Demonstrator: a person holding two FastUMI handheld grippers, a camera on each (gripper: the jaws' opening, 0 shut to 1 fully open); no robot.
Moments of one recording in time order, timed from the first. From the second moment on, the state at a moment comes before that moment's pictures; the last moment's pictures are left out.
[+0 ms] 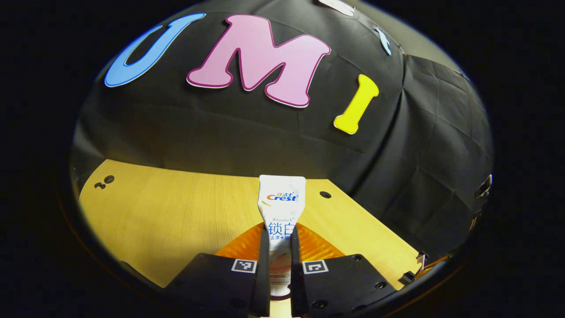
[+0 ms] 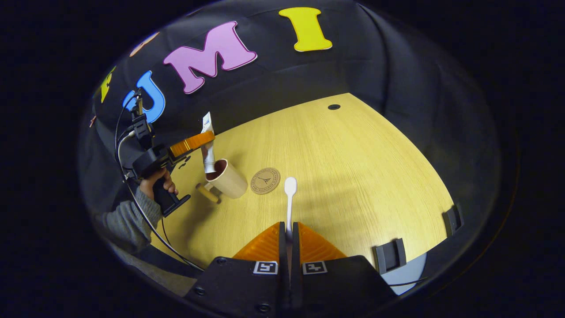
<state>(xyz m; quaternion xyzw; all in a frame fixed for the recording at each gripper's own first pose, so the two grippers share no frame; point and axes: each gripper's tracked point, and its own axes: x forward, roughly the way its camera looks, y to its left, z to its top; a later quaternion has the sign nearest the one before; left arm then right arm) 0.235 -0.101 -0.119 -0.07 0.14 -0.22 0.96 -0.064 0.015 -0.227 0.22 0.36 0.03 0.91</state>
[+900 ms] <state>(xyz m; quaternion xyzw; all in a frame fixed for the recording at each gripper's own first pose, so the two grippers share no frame) 0.194 -0.090 -0.171 -0.05 0.21 -0.24 0.95 -0.059 0.056 -0.220 0.24 0.35 0.03 0.91</state>
